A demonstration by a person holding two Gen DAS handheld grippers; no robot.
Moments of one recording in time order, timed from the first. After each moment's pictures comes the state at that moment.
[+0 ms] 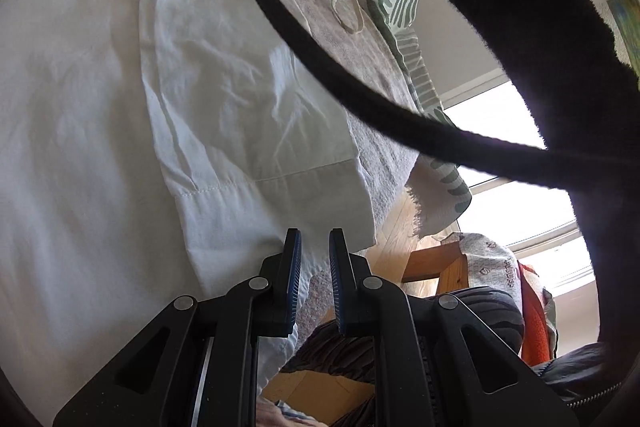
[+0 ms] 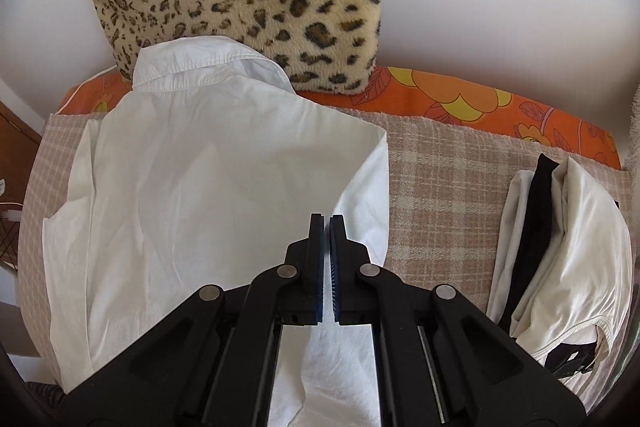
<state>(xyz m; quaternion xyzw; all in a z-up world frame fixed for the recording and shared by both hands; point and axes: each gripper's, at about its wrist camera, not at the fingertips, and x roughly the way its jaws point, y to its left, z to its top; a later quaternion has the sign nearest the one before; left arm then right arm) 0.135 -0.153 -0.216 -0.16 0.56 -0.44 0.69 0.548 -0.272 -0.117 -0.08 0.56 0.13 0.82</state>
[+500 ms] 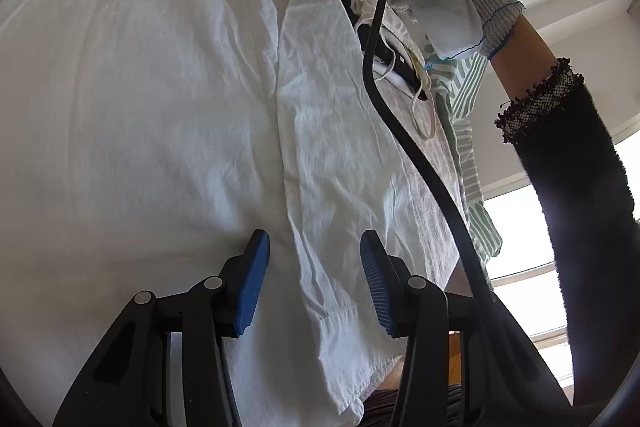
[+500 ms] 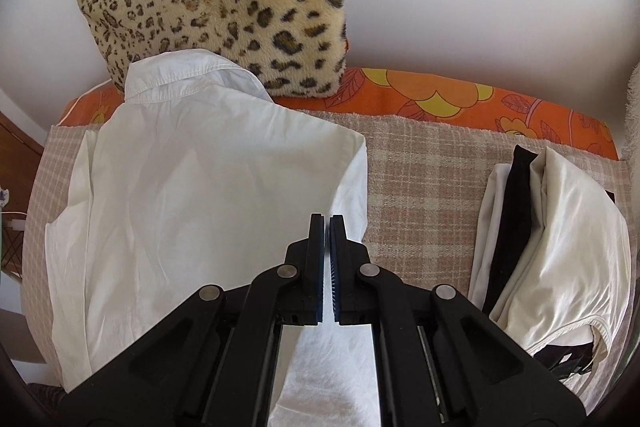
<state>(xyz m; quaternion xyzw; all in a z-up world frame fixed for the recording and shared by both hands) 0.192 -0.113 -0.216 -0.24 0.53 -0.32 0.75 0.548 -0.305 -0.107 -0.05 0.55 0.13 0.83</state>
